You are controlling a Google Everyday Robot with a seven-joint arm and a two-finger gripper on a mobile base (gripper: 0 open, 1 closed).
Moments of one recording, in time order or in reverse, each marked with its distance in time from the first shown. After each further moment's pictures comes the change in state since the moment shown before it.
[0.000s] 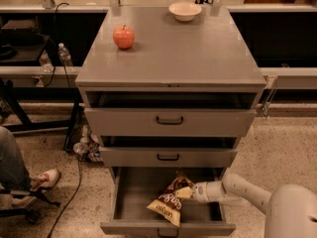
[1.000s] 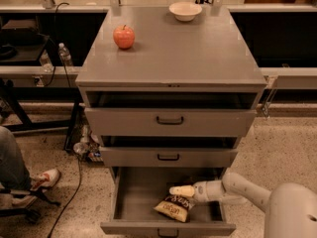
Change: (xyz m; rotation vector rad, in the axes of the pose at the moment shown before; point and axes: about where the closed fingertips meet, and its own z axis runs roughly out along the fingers) arm 0.001 0.002 -0.002 -0.007 0.022 -0.015
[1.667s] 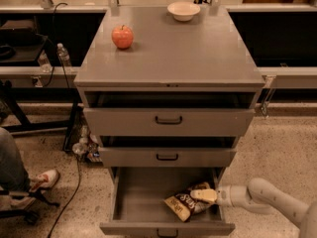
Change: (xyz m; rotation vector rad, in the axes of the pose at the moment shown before) arm 0.015 -0.012 -0.091 0.104 -0.070 -0.002
